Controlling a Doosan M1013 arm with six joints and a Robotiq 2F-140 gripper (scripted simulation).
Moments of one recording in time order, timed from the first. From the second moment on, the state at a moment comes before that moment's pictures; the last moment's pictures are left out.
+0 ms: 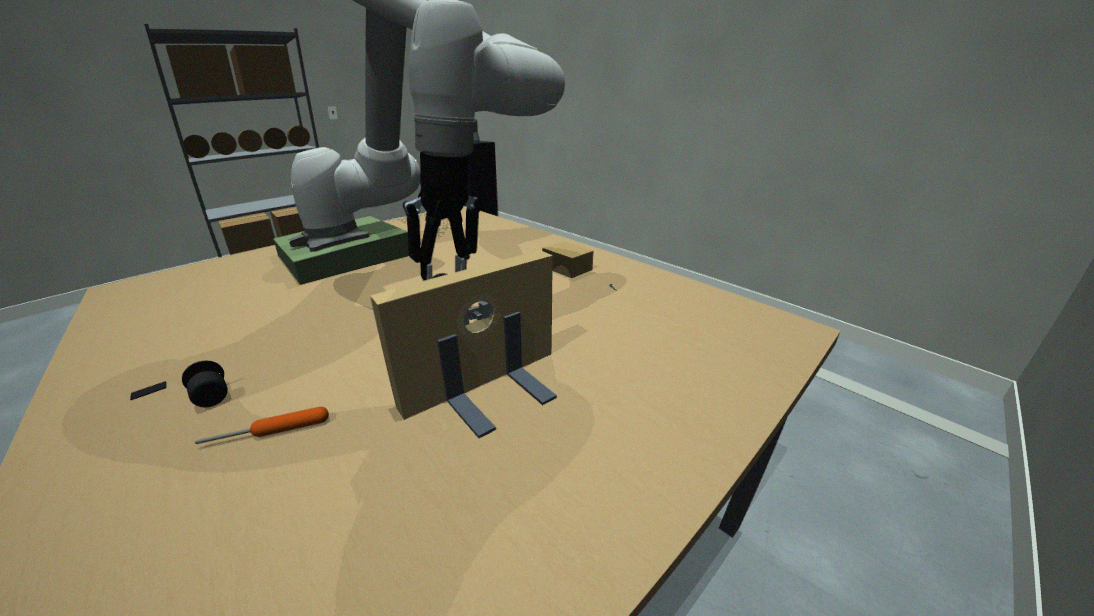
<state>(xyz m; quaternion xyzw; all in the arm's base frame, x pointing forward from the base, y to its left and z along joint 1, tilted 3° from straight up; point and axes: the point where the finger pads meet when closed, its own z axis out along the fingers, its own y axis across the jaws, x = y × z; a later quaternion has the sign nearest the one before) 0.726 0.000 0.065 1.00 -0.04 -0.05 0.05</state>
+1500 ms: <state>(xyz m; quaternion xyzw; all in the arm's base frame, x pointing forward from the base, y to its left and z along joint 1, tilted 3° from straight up) 0.735 -0.001 0.064 1.00 -0.04 -0.05 0.05</state>
